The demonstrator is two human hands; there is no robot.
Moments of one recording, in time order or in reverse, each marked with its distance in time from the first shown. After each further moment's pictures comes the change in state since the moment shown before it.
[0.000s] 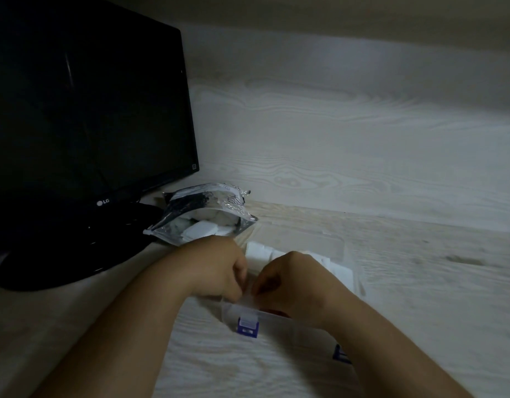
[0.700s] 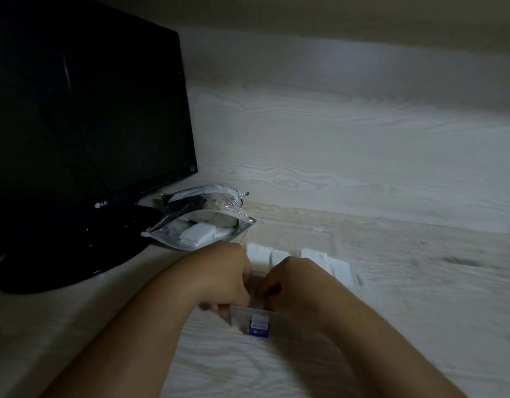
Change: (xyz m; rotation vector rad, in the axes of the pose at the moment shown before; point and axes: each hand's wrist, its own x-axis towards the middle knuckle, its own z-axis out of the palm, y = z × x) left_hand 0.002 0.015 0.007 -0.034 -0.063 -0.115; right_hand 0.004 0.003 0.000 -0.216 -0.043 0.024
